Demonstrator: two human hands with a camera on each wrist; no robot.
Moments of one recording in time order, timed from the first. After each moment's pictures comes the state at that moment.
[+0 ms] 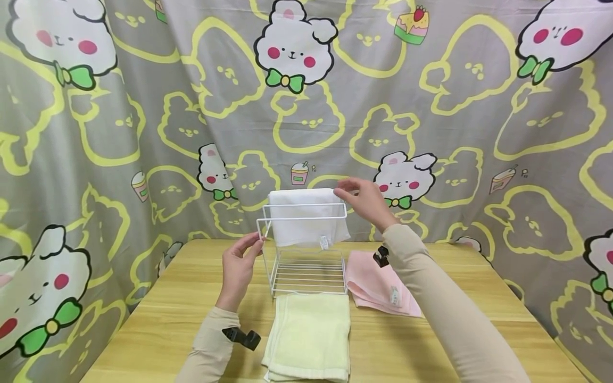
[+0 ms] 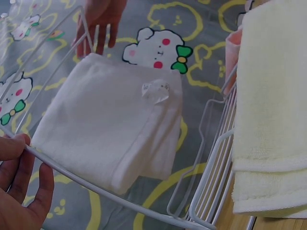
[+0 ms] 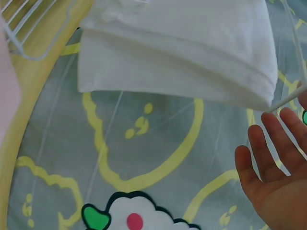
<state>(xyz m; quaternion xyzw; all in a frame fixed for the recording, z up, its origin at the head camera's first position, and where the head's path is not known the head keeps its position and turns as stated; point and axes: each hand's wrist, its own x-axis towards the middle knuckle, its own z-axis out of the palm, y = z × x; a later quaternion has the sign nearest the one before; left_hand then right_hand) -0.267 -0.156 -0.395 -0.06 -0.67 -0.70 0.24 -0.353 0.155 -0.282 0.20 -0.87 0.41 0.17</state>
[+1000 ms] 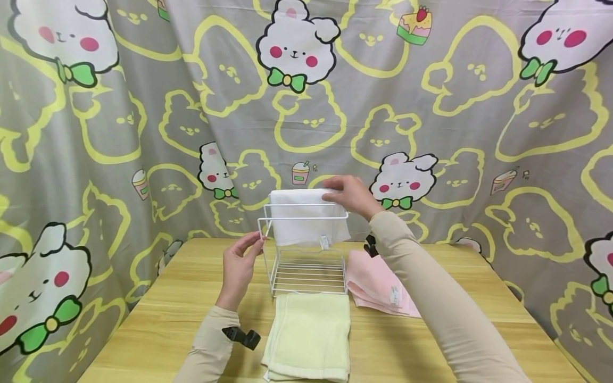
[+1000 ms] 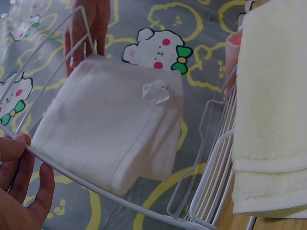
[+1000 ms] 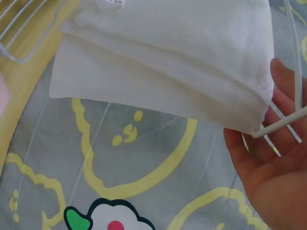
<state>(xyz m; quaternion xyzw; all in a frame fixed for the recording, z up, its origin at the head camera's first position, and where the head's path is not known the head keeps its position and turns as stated) -0.269 -0.158 -0.395 -0.06 -0.67 -0.70 0.24 -0.364 0.126 -0.263 0.22 -0.90 0.37 0.08</state>
